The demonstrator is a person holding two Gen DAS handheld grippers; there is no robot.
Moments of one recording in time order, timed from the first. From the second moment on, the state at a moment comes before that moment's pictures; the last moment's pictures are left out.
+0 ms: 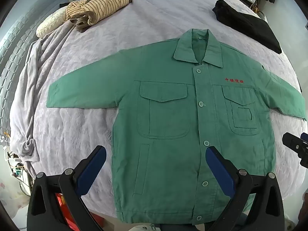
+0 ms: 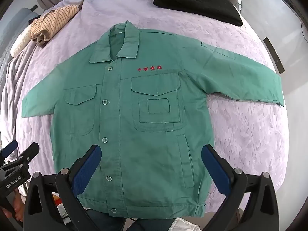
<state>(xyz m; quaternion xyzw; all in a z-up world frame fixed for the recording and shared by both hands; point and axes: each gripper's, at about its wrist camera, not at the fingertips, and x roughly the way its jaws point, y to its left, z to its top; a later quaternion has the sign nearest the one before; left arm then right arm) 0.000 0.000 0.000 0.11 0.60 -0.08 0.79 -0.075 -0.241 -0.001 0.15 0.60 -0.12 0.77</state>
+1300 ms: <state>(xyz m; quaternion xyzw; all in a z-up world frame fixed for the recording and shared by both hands) -0.001 0.001 -0.001 0.11 0.60 -0.08 0.79 -0.075 -0.239 -0.002 0.15 0.60 -0.12 0.77</state>
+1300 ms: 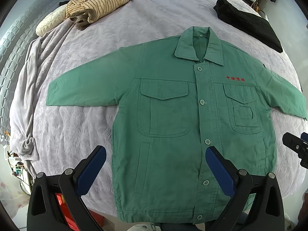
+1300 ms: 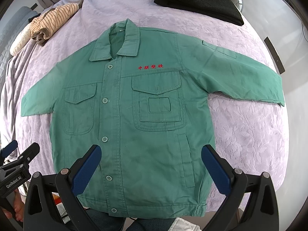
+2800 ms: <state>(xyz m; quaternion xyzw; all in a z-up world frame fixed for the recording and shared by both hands) -0.012 0.013 -0.014 0.12 0.60 -0.08 0.79 -0.073 -0.237 -0.002 0.15 0.61 -0.12 0.77</state>
